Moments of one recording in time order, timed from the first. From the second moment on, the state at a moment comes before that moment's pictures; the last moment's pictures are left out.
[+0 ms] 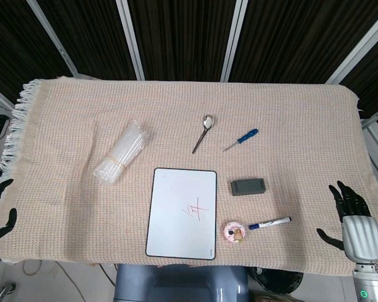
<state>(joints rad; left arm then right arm) -0.03 -1.09 -0.04 -1.66 1.54 1.57 0.00 0.02 -1.22 0.07 -1.62 -1.57 1.60 -0.09</state>
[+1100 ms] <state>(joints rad) -0.03 -1.09 -0.04 -1.66 1.53 1.58 0.00 0.02 -1.19 0.06 -1.65 -1.57 1.57 -0.04</state>
